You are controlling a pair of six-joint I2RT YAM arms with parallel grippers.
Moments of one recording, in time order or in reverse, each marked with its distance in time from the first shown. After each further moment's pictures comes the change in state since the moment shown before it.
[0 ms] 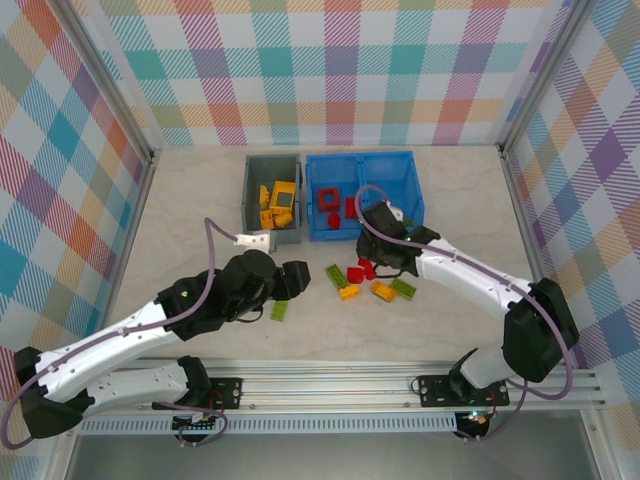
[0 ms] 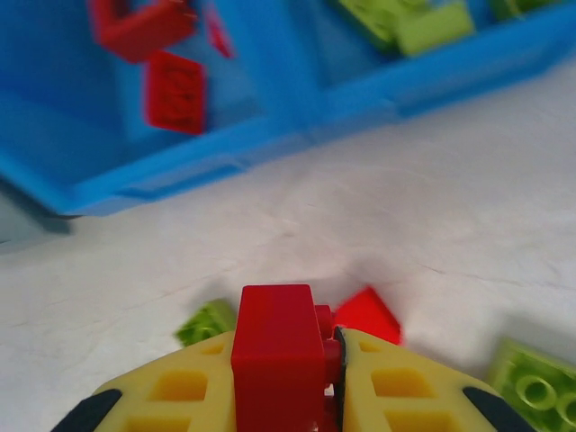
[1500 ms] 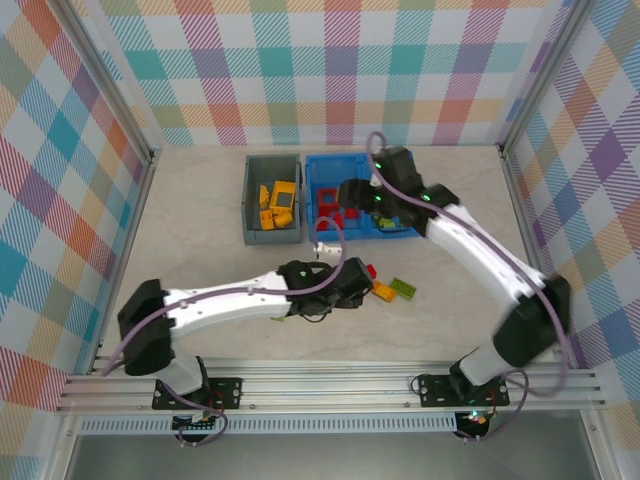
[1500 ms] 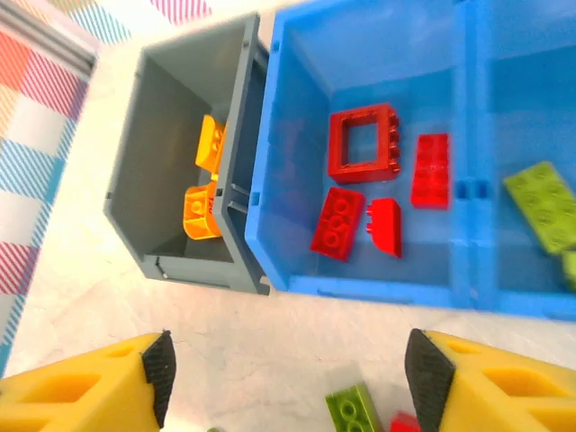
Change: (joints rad) left arm -0.140 0.684 0.294 -0.116 -0.055 -0.111; right arm -0.133 -0.018 0.292 -0.040 -0.273 -0.261
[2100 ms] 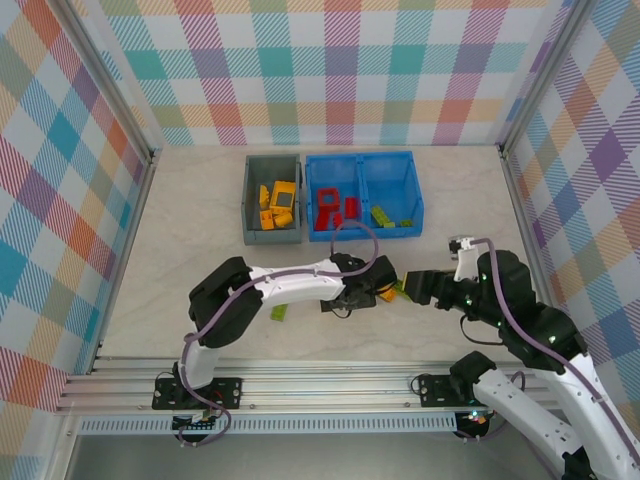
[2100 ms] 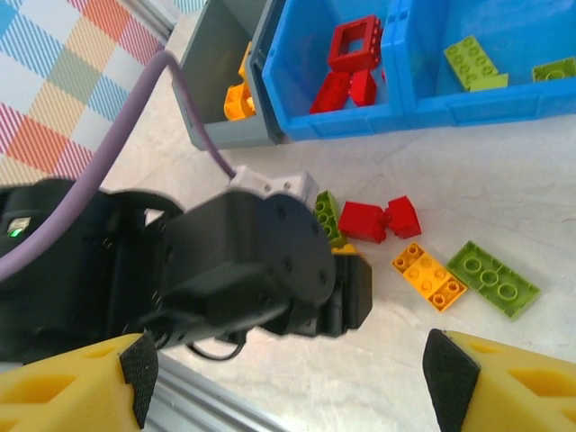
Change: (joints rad) left arm 0.089 0.396 0.203 -0.063 0.129 -0.193; right arm 0.000 -0.887 -0.431 -0.339 -0.102 -0.031
